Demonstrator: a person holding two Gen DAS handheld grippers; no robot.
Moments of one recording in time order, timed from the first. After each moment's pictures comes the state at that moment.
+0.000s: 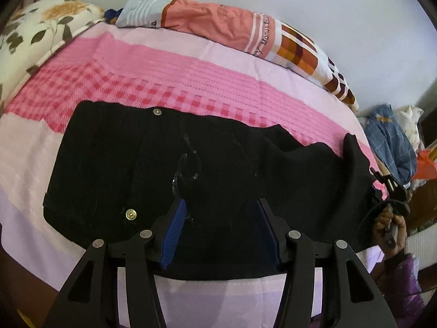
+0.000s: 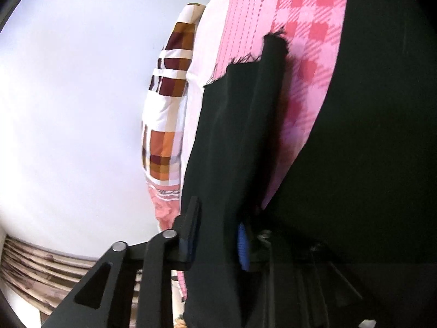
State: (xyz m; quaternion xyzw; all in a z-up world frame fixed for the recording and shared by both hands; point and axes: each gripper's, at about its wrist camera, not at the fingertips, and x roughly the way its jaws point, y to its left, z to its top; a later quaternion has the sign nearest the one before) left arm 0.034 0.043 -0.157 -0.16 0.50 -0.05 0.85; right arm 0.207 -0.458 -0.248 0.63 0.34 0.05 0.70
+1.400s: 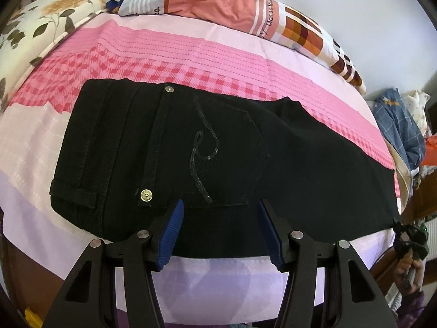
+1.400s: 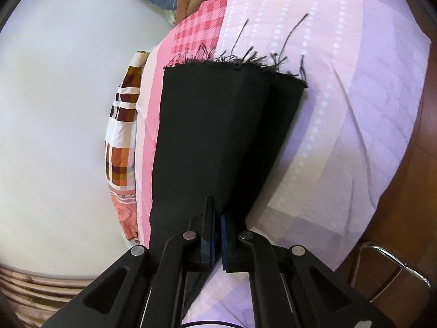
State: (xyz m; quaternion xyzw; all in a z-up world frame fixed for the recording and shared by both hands) left arm 0.016 0.039 -0.176 -0.13 0.53 -0.04 0.84; right arm -0.021 -0.527 -0.226 0.61 0.37 -0.08 0.69
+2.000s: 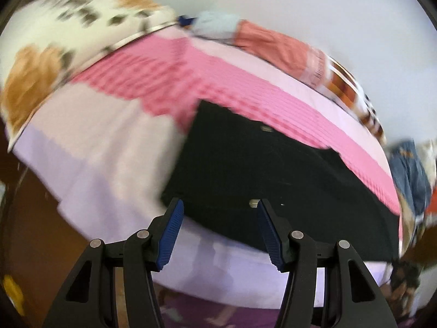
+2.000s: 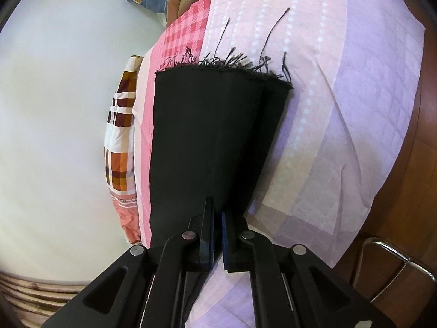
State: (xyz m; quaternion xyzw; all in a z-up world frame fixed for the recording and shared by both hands) left arm -0.039 0.154 -0.152 -0.21 0.46 0.06 0.86; right arm -0.028 -0.532 -0.234 0.63 0.37 -0.08 0.68
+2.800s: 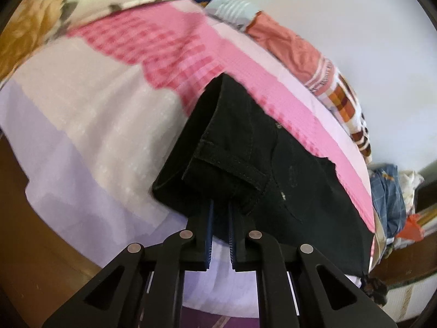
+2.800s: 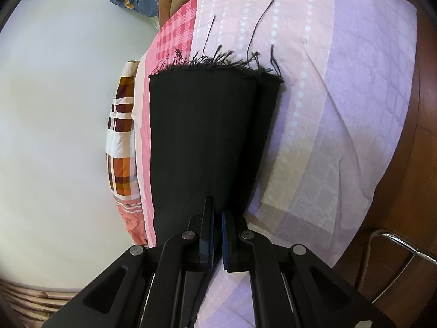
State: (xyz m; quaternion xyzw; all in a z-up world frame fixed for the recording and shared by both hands) left arm -0.023 0.175 -0.187 -0.31 0.48 0.03 0.82; right arm -0.034 -0.531 -0.239 0.65 0.36 -0.08 0.66
